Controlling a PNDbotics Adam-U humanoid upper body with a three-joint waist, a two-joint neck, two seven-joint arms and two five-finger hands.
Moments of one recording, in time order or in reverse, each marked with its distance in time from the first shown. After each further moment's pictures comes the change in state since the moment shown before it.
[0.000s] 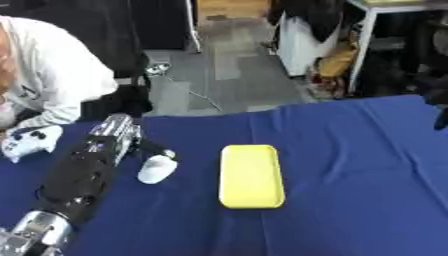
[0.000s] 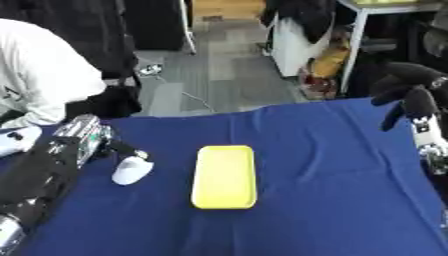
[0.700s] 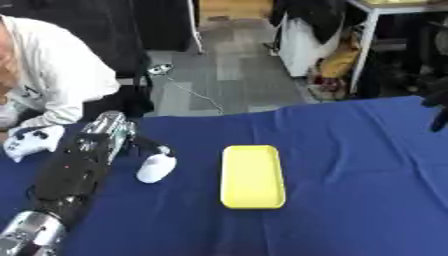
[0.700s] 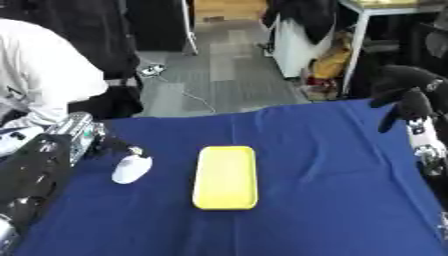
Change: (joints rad) left arm 0.000 0.015 0.006 -0.012 0.040 0.005 0.022; right arm 0.012 -0.006 0.000 0.000 0.004 0.001 -0.001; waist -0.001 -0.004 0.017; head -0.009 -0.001
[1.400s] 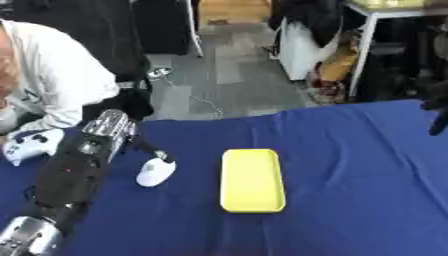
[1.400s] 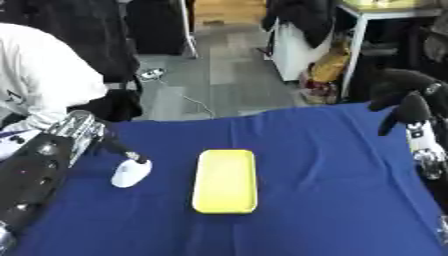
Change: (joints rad) left arm 0.009 0.016 -0.017 -0.054 -0.103 -0.061 0.017; right arm 0.001 0.000 0.000 0.000 0.000 0.001 -0.002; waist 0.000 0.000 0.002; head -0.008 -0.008
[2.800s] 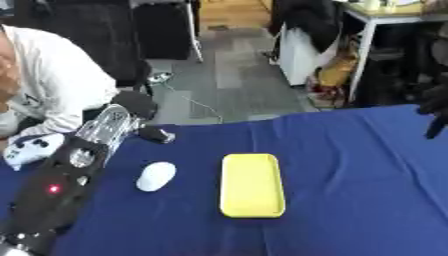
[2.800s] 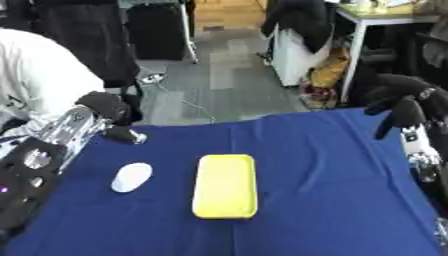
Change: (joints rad) left arm 0.095 0.039 -0.145 -0.327 -0.080 -0.057 0.328; right arm 0.009 -0.009 -0.006 0.000 0.003 -0.002 -0.009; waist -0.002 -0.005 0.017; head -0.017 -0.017
